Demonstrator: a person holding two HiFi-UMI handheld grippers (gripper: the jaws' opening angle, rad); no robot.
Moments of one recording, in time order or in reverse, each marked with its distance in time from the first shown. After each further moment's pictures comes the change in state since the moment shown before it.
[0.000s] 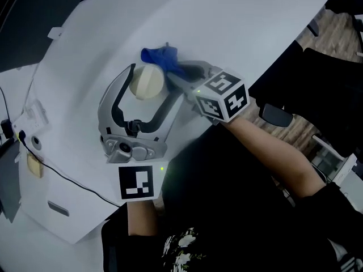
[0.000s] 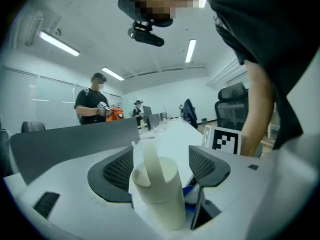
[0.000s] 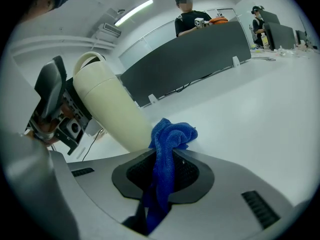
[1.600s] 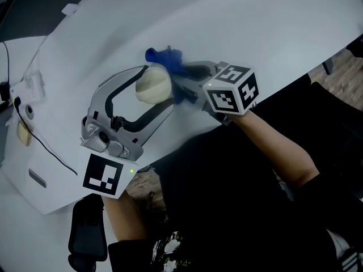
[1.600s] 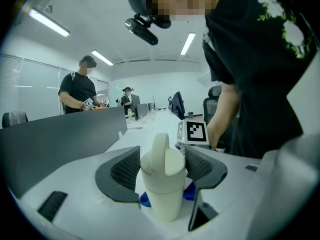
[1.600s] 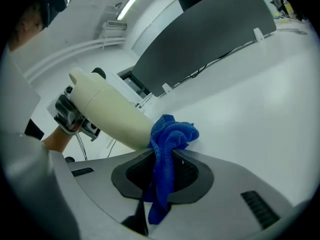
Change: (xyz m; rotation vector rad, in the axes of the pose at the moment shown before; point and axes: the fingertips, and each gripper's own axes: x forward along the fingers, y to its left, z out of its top) left arm 0.012 -0.003 -0.005 -0.006 0.126 -0.187; right arm 0.000 -0.005 0.005 0.006 0.215 0.319
